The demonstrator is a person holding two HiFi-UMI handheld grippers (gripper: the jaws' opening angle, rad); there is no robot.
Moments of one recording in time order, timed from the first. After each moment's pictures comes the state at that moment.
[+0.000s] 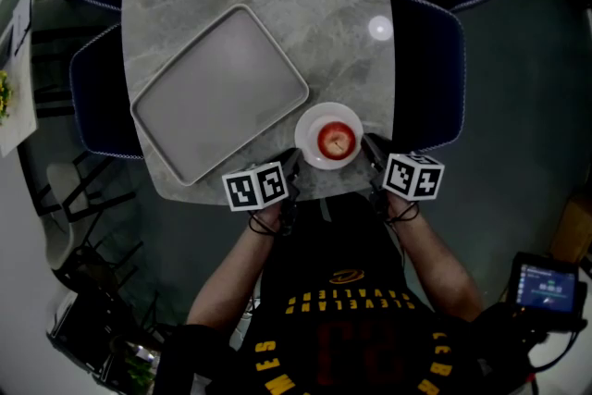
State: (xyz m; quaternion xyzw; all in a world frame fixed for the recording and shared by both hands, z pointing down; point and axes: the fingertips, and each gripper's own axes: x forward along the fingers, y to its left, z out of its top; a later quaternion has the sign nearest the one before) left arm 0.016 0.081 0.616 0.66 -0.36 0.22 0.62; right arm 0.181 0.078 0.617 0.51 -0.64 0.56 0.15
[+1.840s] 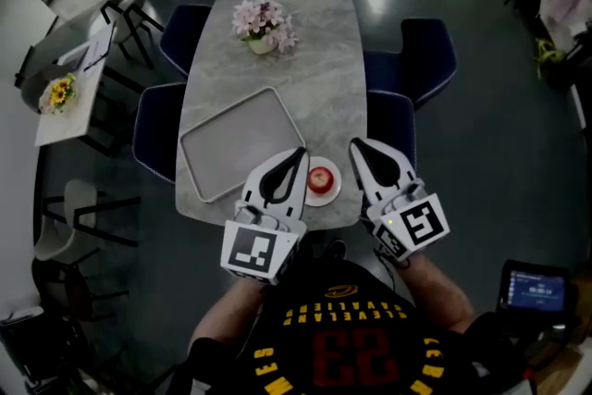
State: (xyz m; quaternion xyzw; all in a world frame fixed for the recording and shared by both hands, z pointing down) left arm 0.066 0.071 0.217 0.89 -0.45 0.02 0.03; right arm 0.145 0.057 0.234 0.44 -0.89 0.05 -0.03
